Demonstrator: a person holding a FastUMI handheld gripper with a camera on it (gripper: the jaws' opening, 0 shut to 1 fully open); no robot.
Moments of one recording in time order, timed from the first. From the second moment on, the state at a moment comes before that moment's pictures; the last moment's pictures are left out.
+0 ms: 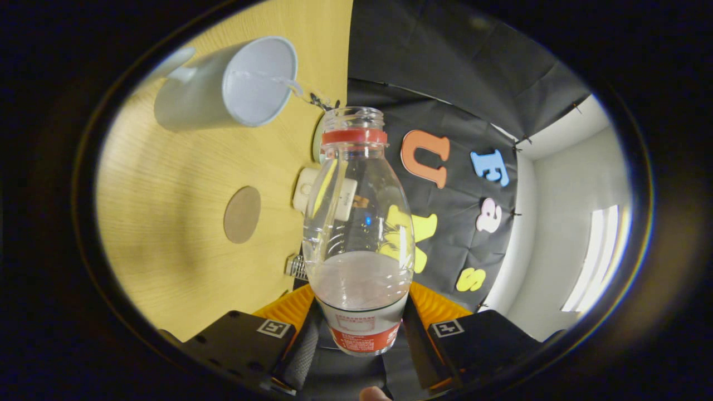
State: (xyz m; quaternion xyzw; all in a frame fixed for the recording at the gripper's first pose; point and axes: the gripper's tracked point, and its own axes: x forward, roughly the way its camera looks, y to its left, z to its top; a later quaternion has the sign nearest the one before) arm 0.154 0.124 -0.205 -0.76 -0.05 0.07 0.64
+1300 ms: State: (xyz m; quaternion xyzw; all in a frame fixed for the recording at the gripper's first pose) arm 0.158 0.127 -0.186 -0.79 -0.05 0.06 0.60
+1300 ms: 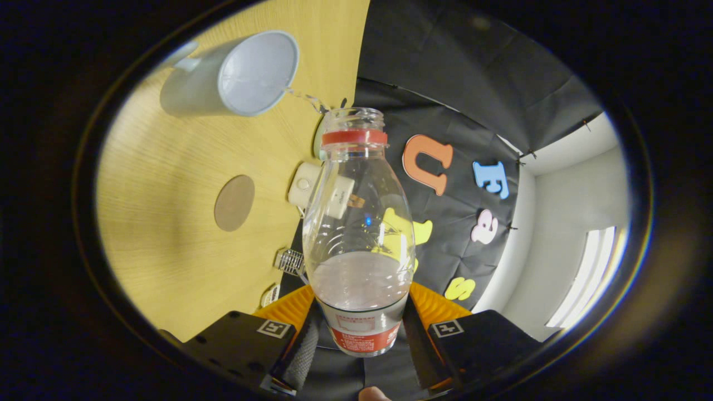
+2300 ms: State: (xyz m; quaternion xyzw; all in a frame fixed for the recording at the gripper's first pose) arm 0.150 0.140 -0.164 -0.83 -0.08 0.06 0.56
